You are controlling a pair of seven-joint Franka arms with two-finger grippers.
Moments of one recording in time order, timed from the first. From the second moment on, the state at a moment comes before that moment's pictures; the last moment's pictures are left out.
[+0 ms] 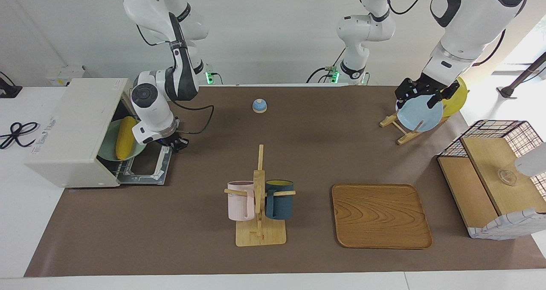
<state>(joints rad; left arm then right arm) -0.11 0.01 0.00 -1.60 -0.02 1.58 -0.04 -0.05 0.13 0.10 -2.24 -0.08 2.25 0.33</state>
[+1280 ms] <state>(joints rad) -0.11 0.01 0.00 -1.60 -0.02 1.58 -0.04 -0.06 0.09 0.11 -2.02 -0.17 1.88 0.16</state>
